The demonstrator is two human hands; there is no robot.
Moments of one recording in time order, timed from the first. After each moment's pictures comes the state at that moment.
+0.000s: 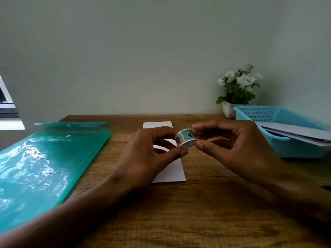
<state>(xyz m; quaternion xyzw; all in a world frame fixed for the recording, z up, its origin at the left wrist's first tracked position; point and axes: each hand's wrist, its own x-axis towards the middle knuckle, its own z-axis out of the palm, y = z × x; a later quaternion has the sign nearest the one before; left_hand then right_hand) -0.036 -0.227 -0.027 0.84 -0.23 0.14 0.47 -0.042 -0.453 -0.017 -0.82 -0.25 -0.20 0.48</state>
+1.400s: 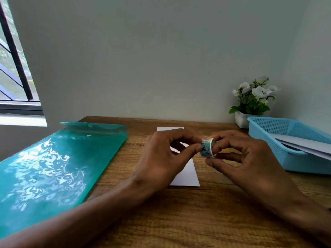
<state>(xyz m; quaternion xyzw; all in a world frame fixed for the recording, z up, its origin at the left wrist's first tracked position) -0.048 -0.230 -0.022 0.82 -0.23 0.23 0.48 -0.048 -0.444 -0.025 -0.84 -0.26 -0.22 0.43</state>
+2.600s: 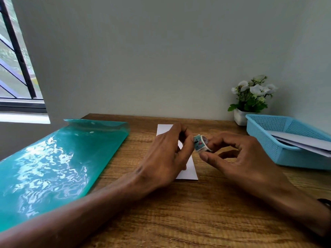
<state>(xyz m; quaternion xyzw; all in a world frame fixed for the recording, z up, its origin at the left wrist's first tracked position) -0.049 -0.229 -0.025 0.86 -0.26 0.18 0.40 -0.054 -0.443 -0.024 -0.87 -0.23 -0.22 0.39</state>
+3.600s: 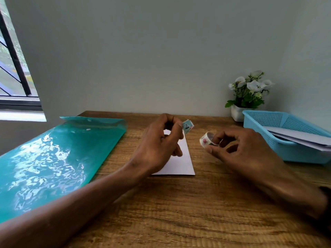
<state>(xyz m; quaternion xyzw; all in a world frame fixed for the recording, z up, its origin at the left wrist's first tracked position) -0.042 -0.228 -0.020 0.81 -0.17 0.15 0.55 -0.042 -0.456 -0.019 -0.92 -0.15 -0.19 0.32</state>
